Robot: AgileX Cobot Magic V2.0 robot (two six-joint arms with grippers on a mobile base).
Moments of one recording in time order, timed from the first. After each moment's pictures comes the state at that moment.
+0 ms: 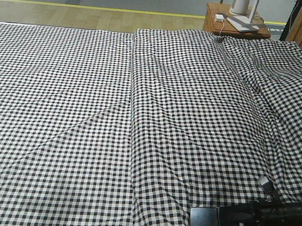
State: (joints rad) left arm 0.08 -0.01 0.03 -0.03 0.18 0.15; right arm -0.49 2.82 -1.41 1.07 1.12 -1.44
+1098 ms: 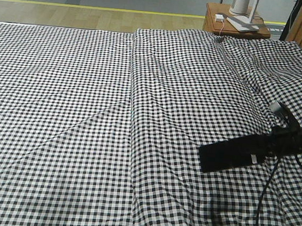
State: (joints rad) left arm 0.08 -0.01 0.03 -0.03 0.18 0.15; right arm -0.32 2.21 -1.39 0.99 1.16 -1.29
